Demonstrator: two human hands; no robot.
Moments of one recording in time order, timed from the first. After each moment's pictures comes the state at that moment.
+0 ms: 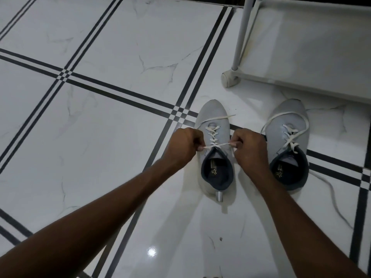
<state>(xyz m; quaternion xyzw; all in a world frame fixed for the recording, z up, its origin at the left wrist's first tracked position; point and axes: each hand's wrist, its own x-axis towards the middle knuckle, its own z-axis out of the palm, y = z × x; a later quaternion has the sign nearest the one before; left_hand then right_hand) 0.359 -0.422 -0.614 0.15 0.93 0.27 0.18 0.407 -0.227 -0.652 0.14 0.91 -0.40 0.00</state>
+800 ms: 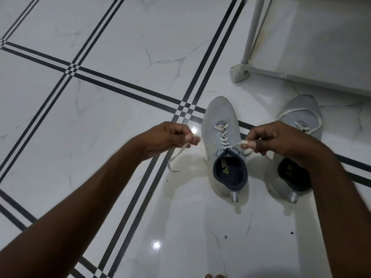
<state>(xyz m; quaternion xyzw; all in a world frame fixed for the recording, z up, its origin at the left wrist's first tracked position) 0.337 -0.488 -0.590 0.05 0.67 0.58 0.46 0.397 -0.171 -0.596 0.03 0.78 -0.56 0.30</state>
